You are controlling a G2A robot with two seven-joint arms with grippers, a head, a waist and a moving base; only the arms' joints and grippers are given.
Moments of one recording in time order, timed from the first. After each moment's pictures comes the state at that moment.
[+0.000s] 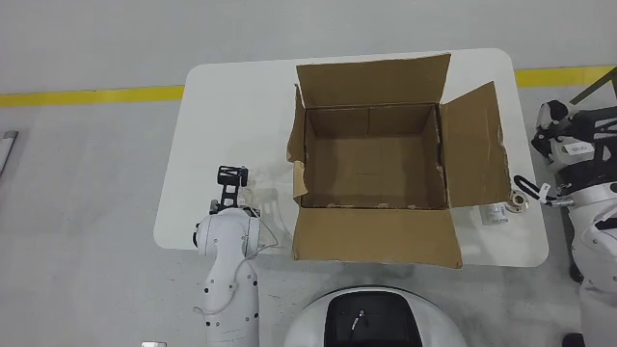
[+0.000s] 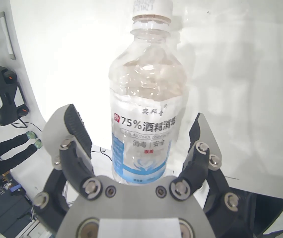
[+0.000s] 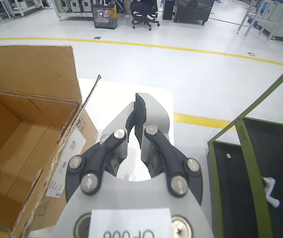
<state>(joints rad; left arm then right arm) 1.13 -1.66 -1.59 -1.65 2.02 -0.17 -1.21 -1.45 -1.39 1.88 -2.09 -1.27 -0.21 0.35</state>
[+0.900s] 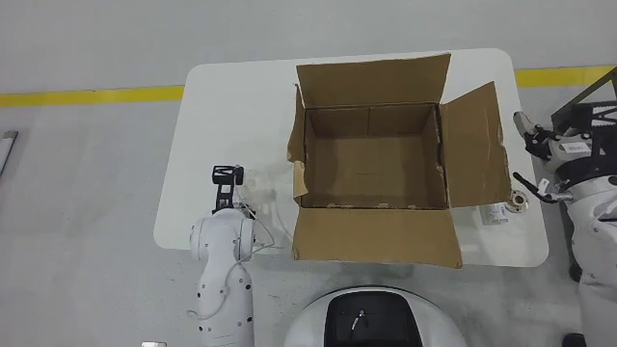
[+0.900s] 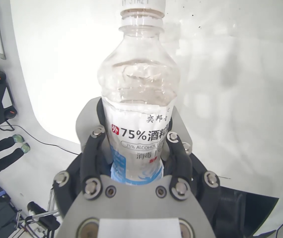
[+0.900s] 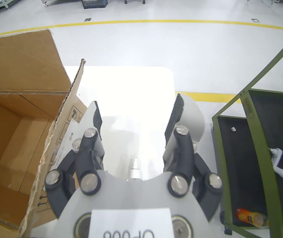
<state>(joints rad) 1.16 -1.65 -1.60 -1.72 1.93 -0.14 -1.21 -1.41 -1.37 1.86 -2.10 -1.20 -0.08 0.57</state>
